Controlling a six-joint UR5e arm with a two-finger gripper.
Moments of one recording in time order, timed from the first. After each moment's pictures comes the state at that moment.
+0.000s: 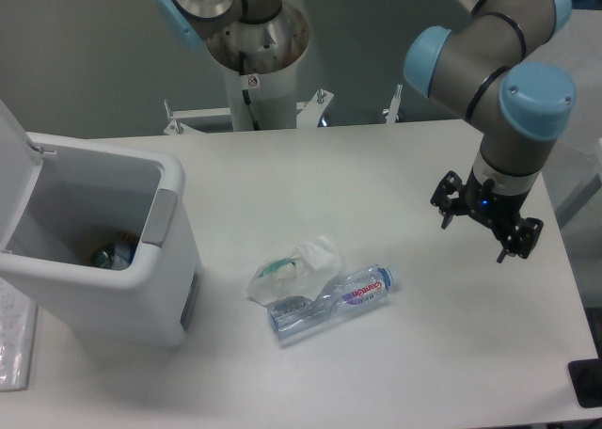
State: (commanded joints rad) arm 2.73 -2.01 -1.39 -1.20 1.52 1.42
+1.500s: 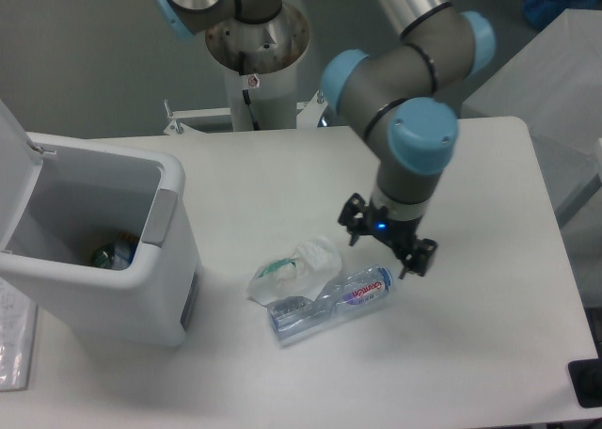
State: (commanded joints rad) arm 2.51 -1.94 -1.65 -1.09 1.49 1.18
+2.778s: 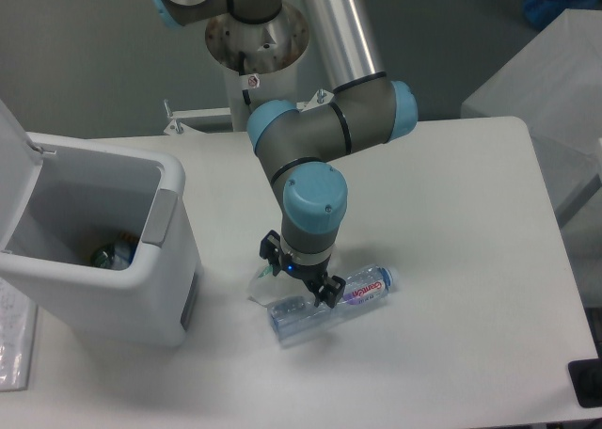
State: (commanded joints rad) arm 2.38 -2.03 -1.66 -1.02 1.50 1.03
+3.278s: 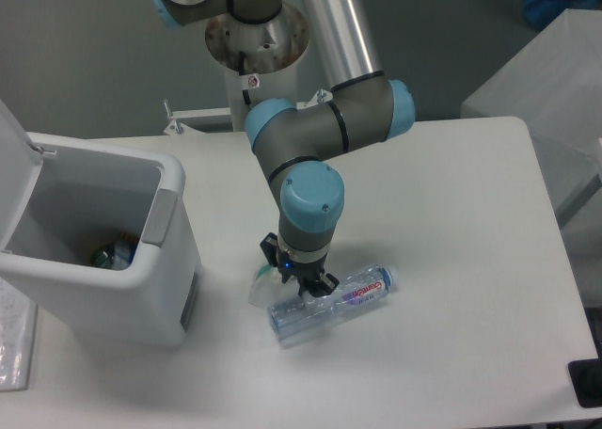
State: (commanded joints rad) arm 2.38 -2.02 -1.68 -1.03 1.50 1.03
